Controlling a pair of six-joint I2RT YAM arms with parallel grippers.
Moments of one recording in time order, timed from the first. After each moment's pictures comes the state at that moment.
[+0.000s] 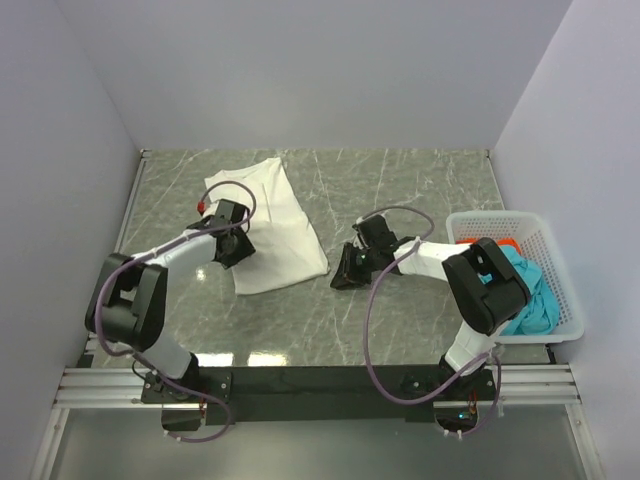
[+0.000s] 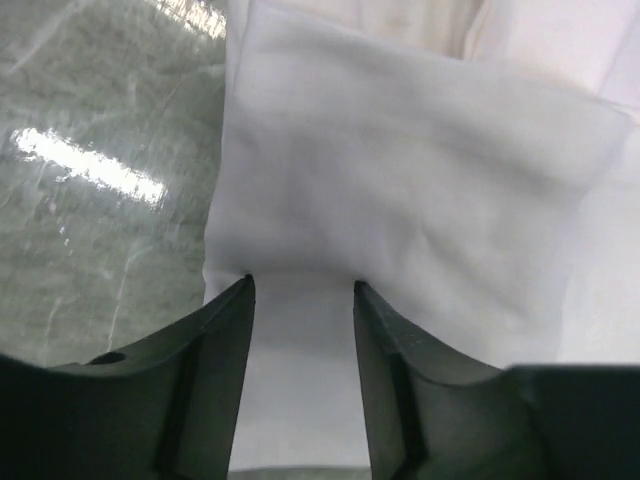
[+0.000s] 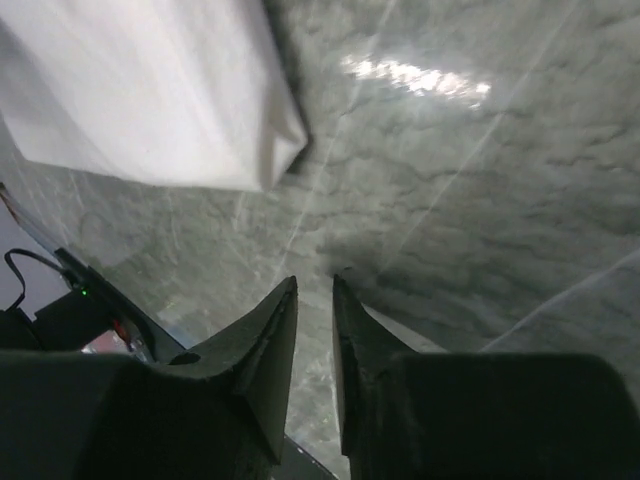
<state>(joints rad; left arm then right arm) -0.31 1.60 0.90 -0.36 -0.22 -0.84 0.53 1.73 0.85 -0.13 -0.43 0.73</state>
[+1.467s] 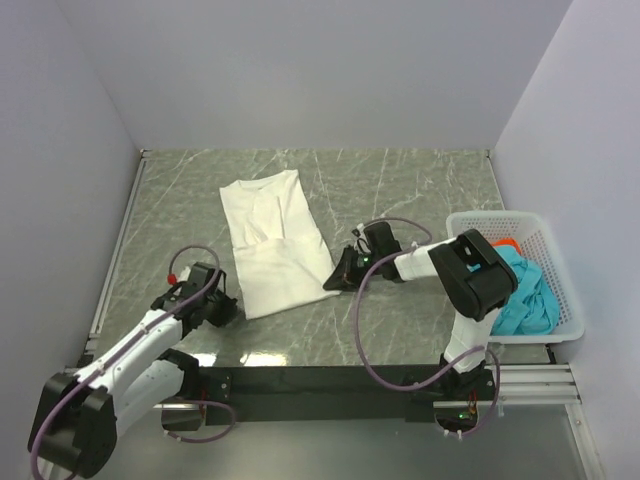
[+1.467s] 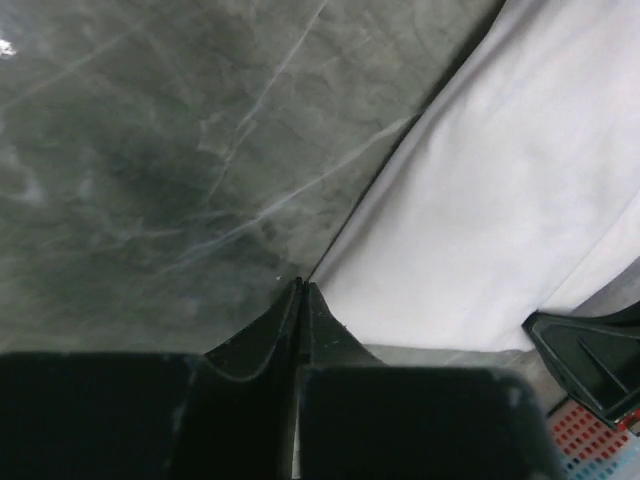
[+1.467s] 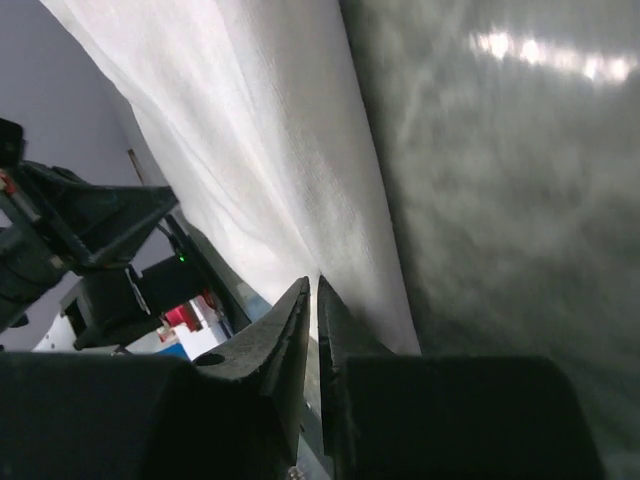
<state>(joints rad) -0.35 0.91 0.36 -0.48 -0.04 -1.28 0.49 1.85 0.76 0.24 -0.68 0.89</state>
